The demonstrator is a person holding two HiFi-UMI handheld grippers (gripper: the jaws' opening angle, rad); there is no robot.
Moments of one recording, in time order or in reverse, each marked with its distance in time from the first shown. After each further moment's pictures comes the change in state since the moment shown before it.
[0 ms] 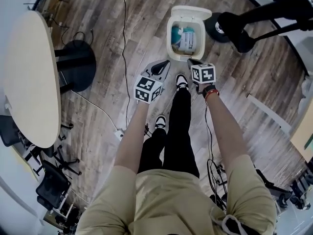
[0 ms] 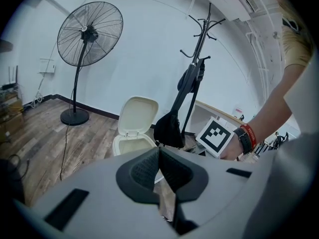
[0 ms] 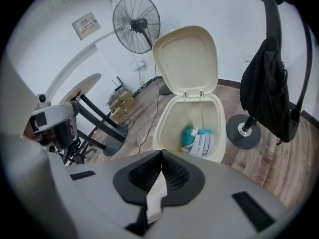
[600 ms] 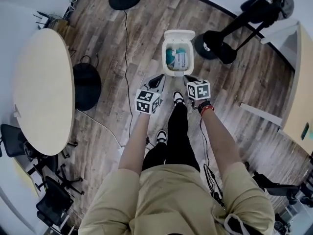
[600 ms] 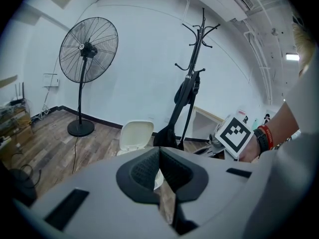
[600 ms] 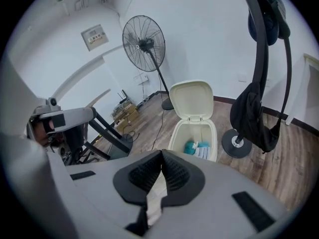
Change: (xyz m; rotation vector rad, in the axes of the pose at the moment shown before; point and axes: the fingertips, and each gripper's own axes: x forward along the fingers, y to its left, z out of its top) left arm -0.083 -0.058 0.094 0.026 -0.053 0.060; right arm -0.145 0.073 0.043 -0.013 -0.136 -0.013
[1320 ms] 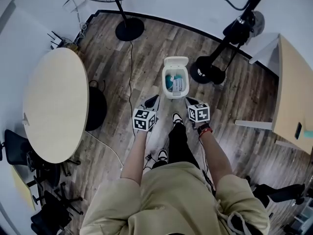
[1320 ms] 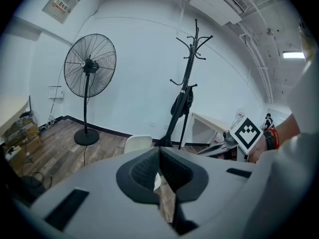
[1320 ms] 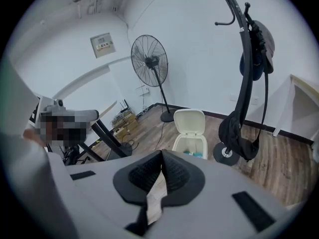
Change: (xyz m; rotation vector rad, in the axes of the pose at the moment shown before) left arm -0.128 -0.051 0.068 0.031 -0.048 0.035; right arm -0.152 0.073 0.017 -0.040 -0.129 -0.067
